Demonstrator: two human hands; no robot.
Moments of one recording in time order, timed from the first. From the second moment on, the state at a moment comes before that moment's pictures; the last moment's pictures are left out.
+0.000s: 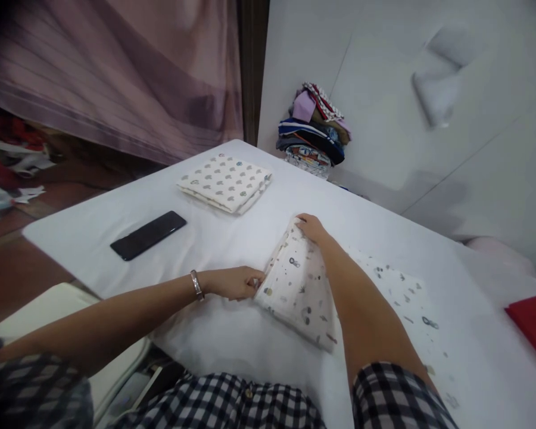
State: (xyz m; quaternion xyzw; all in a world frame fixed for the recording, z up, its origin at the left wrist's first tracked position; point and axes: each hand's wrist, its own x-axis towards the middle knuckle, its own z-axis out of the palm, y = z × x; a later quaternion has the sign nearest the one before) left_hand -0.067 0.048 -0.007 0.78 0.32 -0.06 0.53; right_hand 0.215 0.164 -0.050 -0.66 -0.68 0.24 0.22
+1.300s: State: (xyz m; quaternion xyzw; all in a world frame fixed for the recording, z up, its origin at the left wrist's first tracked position) left_hand -0.084 0.004 -0.015 0.79 0.46 0.04 0.40; right_hand 0.214 0.160 -0.058 -0.66 -0.67 0.25 0.25
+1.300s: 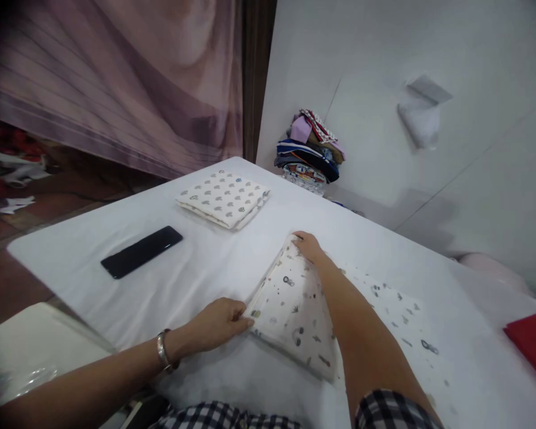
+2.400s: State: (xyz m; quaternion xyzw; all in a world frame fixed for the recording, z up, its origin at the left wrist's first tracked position) left_hand 0.000 0.052 -0.028 0.88 0.43 0.11 0.15; right_hand 0.219 0.165 -0.045 -0.63 -0.70 0.28 0.20
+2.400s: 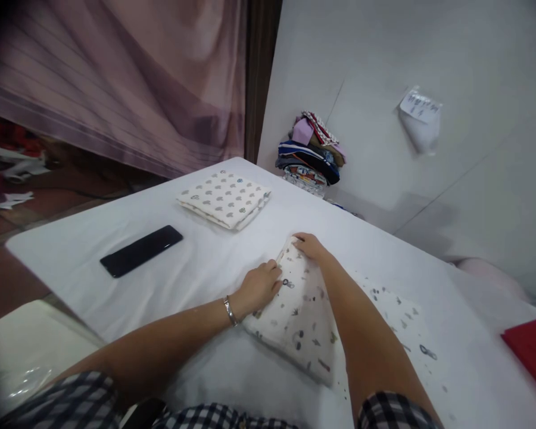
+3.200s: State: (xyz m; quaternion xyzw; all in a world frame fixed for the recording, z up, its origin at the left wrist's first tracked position) left_hand -0.011 0.063 -0.040 0.86 0.42 0.17 0.22; right_hand 0.216 0.165 -0.060 -0.65 -0.63 0.30 0.30
